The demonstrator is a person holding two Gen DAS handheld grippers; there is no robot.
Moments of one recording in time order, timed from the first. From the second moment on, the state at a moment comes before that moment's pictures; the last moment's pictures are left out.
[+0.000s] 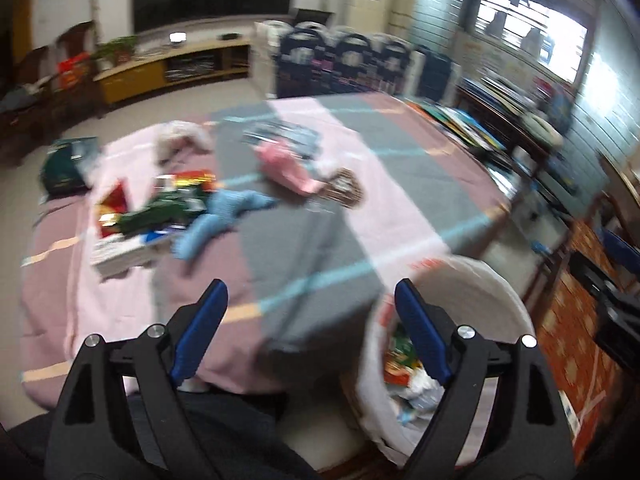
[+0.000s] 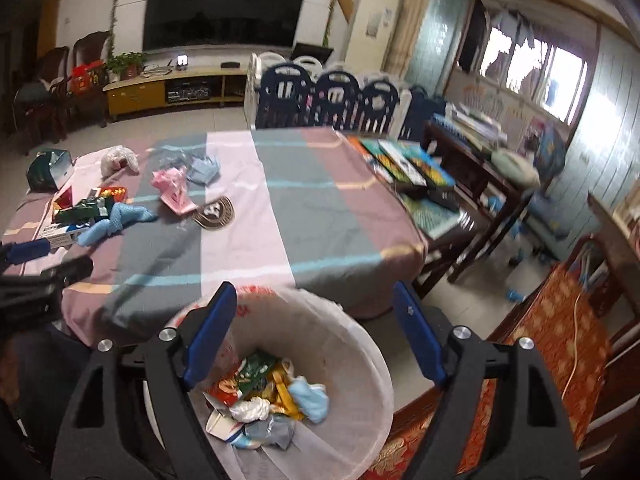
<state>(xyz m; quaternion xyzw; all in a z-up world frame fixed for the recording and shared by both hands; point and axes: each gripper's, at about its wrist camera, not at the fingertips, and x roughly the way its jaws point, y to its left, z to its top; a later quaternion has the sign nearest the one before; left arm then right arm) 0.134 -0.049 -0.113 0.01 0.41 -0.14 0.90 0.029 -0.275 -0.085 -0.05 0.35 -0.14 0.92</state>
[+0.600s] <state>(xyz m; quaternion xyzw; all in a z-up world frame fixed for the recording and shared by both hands) 0.150 0.018 -0.102 -0.04 0.41 -0.02 0.91 0.058 -0.182 -0.057 -0.09 0.33 -0.08 0.94</state>
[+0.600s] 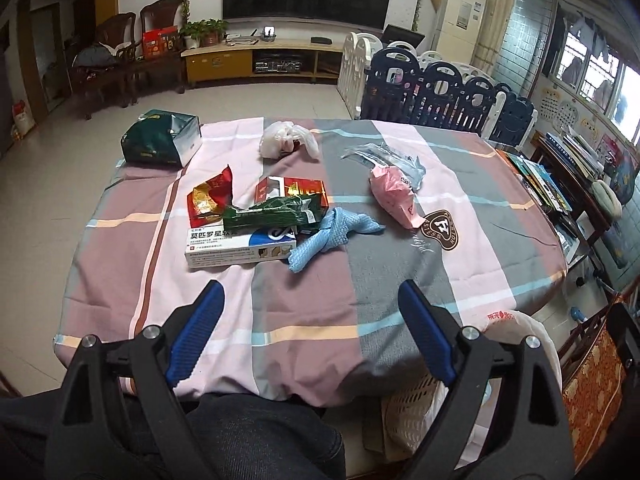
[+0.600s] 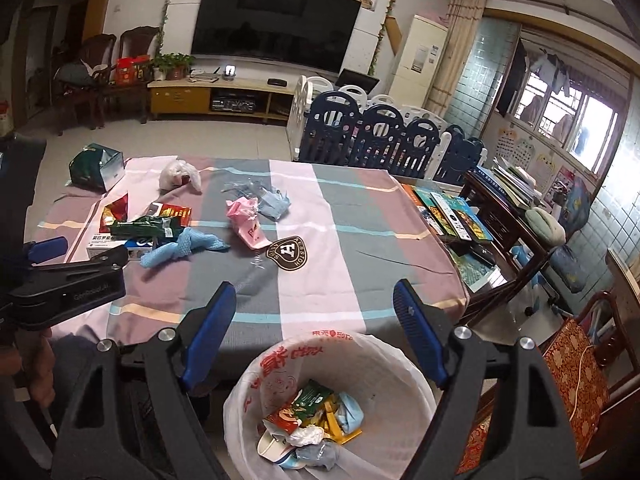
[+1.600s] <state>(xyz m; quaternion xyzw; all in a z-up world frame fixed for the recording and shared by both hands) 0.187 0.160 -0.172 -0.19 0.47 0.21 0.84 0.317 -0.077 -0.241 0.04 0.50 0.08 0.86</state>
